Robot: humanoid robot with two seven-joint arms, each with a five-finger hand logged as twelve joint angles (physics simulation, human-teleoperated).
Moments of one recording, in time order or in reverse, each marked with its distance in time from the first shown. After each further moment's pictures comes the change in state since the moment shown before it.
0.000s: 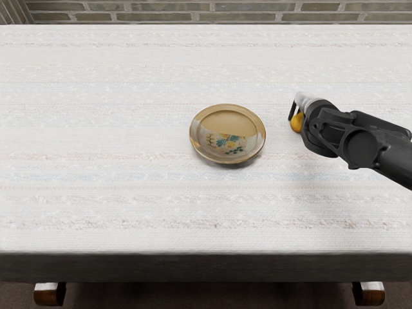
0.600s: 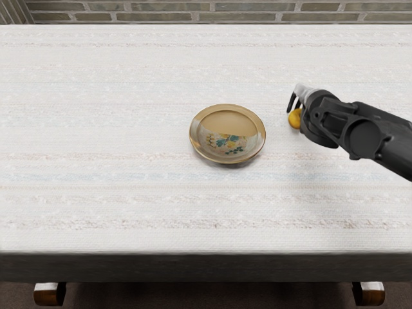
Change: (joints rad) left arm 0.000 0.000 0.000 0.000 0.000 0.000 0.000; right arm 0.040 -0.005 0.017 0.001 0.039 0.009 0.000
